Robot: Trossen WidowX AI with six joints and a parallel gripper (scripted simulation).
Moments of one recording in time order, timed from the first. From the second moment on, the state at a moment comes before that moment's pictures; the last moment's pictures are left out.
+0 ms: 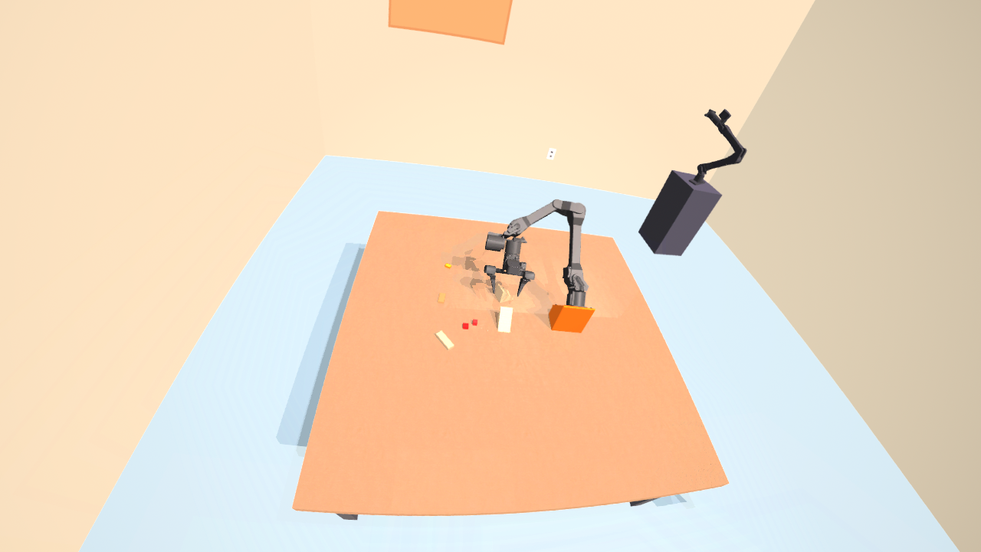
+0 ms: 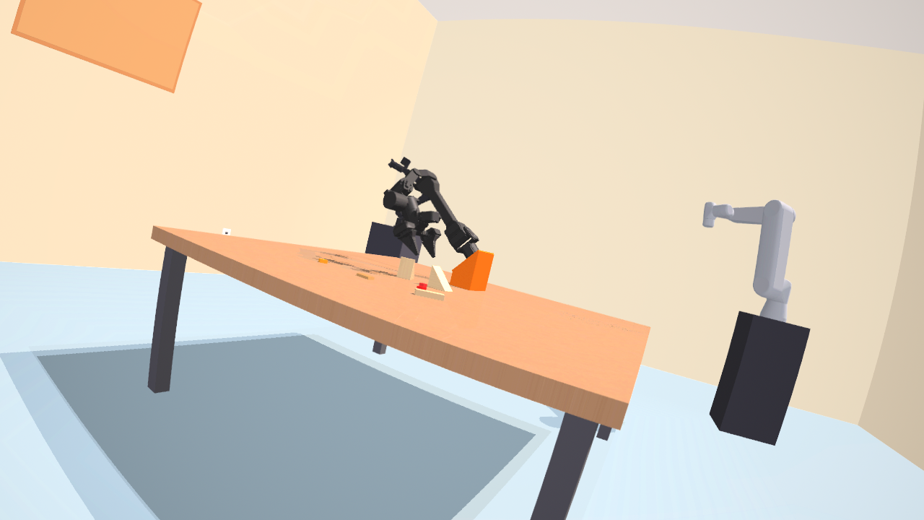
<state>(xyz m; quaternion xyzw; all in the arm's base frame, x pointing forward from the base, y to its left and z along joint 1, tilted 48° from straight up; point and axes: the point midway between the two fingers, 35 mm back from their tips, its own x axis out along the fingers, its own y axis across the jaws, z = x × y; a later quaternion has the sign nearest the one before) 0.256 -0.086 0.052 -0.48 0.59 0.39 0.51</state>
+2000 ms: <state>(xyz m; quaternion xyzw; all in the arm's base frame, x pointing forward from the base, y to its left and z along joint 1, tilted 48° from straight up) 0.254 -0.096 -0.034 -0.48 0.58 0.41 0.51</state>
